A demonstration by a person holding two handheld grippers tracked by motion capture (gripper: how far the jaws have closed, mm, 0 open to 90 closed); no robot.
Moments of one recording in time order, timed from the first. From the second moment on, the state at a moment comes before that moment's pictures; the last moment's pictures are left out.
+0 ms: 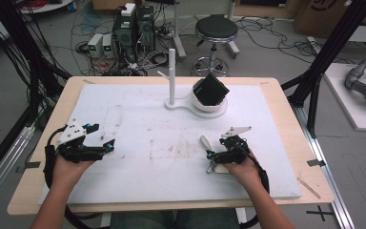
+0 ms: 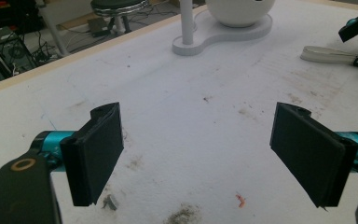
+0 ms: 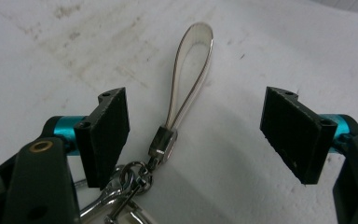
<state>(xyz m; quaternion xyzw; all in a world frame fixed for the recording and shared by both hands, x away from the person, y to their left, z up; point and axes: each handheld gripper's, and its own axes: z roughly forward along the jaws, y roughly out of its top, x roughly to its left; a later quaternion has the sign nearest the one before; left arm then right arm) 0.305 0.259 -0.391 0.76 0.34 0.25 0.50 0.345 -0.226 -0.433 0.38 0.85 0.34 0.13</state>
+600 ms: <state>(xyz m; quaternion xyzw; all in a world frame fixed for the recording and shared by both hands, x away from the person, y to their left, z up) 0.305 0.259 -0.391 0.76 0.34 0.25 0.49 0.334 -0.229 -0.442 0.34 0.87 0.33 0.15</state>
